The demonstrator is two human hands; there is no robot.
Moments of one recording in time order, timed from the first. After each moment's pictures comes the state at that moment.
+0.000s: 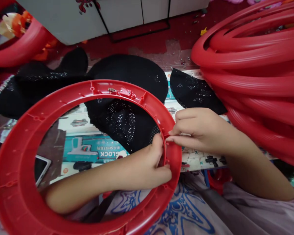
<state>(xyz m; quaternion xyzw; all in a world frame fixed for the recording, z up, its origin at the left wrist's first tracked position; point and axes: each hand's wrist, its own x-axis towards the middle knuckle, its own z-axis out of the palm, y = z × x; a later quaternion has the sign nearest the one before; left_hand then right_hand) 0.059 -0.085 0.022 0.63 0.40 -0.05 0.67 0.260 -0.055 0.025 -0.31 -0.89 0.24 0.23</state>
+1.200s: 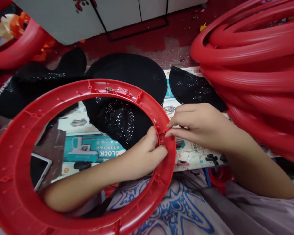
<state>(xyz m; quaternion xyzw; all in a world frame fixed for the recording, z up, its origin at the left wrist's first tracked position) 0.066 -0.085 0.006 0.57 0.45 0.12 0.68 0.259 -0.053 0.027 -0.37 -0.88 0.23 0.17</state>
